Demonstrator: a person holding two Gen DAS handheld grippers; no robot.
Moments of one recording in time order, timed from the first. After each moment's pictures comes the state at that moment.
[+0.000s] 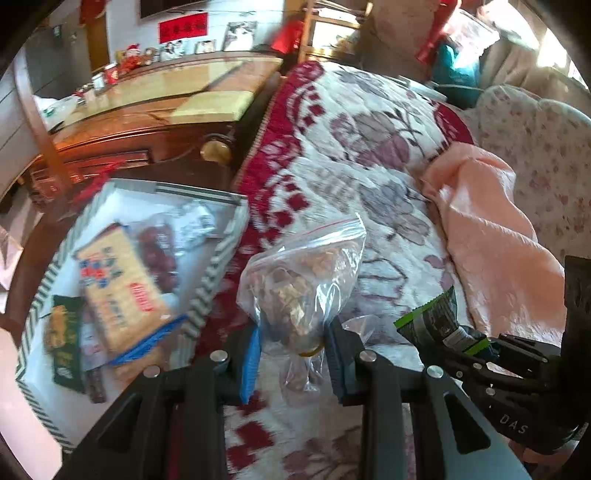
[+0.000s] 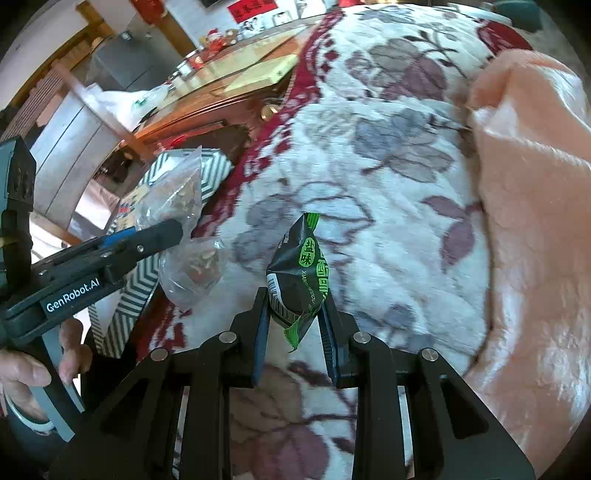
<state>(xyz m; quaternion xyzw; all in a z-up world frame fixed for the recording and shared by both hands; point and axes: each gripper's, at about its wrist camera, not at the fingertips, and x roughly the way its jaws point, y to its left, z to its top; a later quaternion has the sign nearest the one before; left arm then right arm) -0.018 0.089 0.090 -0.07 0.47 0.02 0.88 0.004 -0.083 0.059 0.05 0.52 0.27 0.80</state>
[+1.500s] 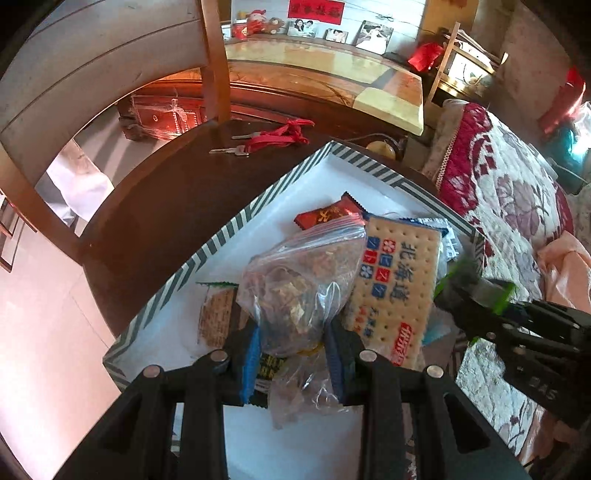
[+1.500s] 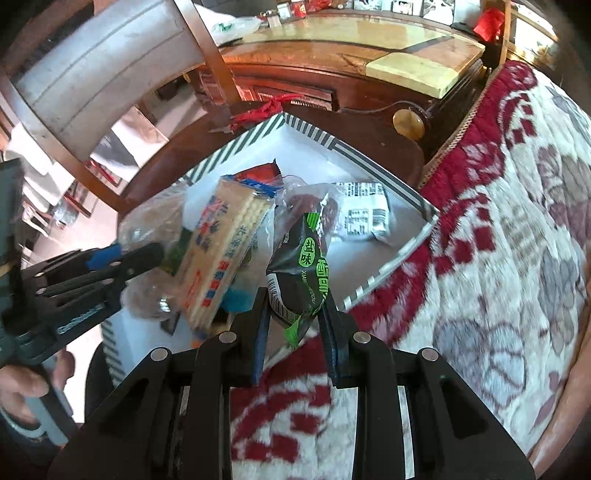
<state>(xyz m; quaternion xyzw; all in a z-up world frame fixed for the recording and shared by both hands) -0.057 0.281 0.066 -0.16 0.48 0.19 0.84 0.044 0.150 0.065 -0.12 0.53 0.37 0.76</state>
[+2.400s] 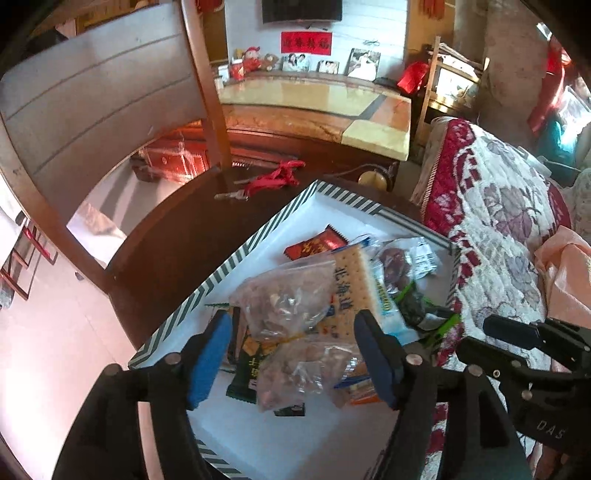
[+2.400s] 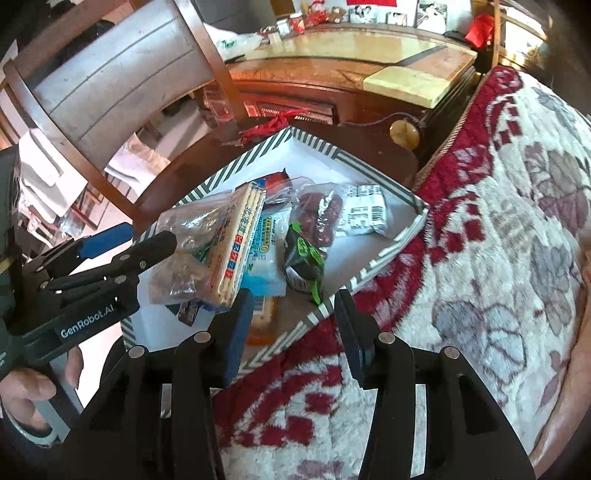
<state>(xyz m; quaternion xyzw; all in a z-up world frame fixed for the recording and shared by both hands) -0.072 0.246 0.102 -0.10 0.42 0.21 0.88 0.009 0.115 0.093 -0.08 0.49 0.37 0.78</state>
